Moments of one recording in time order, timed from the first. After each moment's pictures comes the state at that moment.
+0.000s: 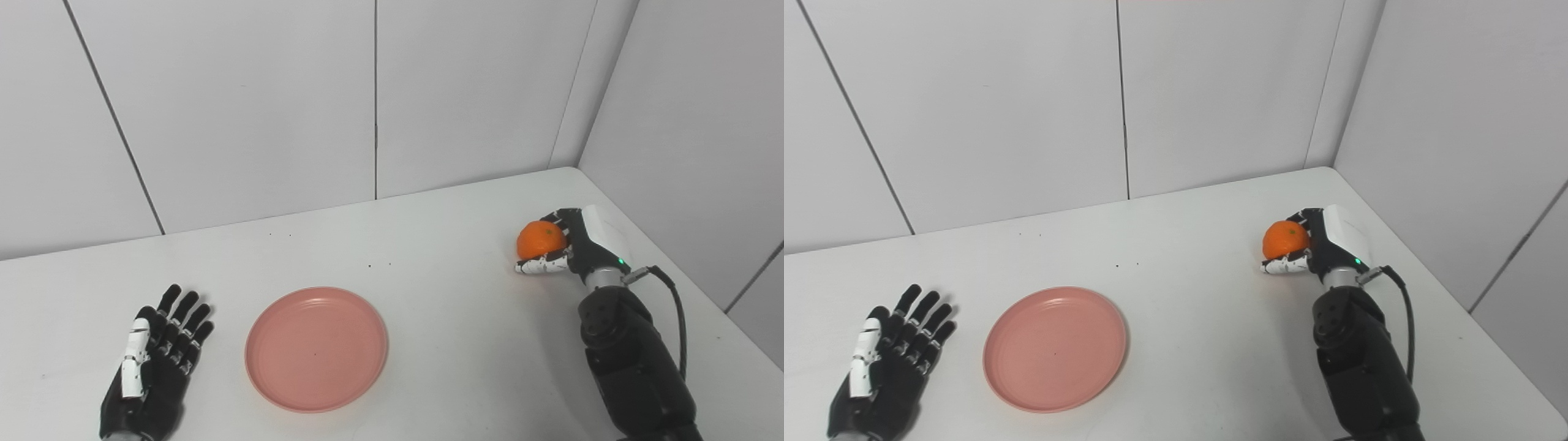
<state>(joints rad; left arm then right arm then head) -0.20 0.09 0.11 0.00 -0.44 0.34 -0.23 -0.28 -0.34 -0.18 -0.08 -0.70 0.48 0.03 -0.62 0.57</state>
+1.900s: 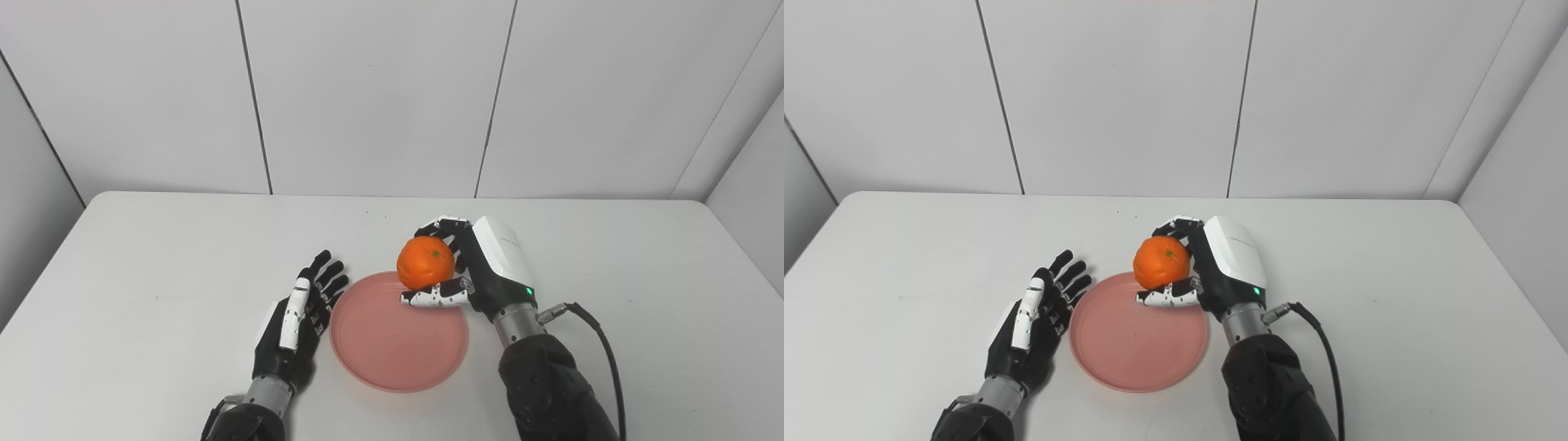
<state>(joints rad) -0.14 -0.07 -0.05 -0.05 -0.23 0.25 -0.12 -0.32 -0.07 0.31 -0.25 -0.76 0.38 0.10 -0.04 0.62</state>
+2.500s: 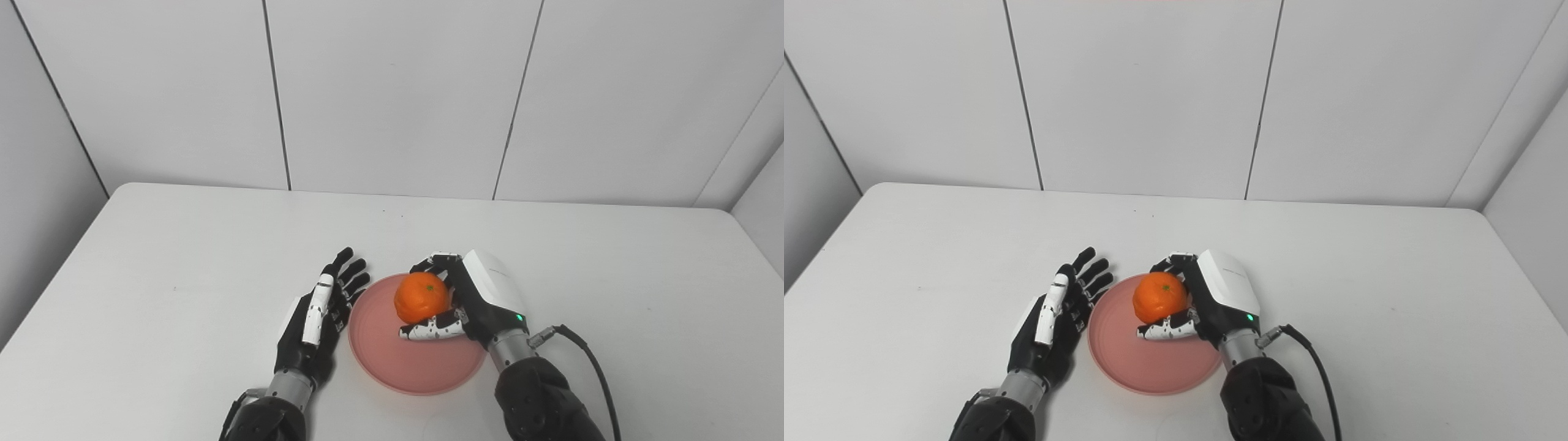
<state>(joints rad) -0.14 -0.09 -0.05 -0.05 -0.19 0.24 -0.10 -0.31 -0.08 0.37 -0.13 -0.74 0.34 0.10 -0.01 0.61</state>
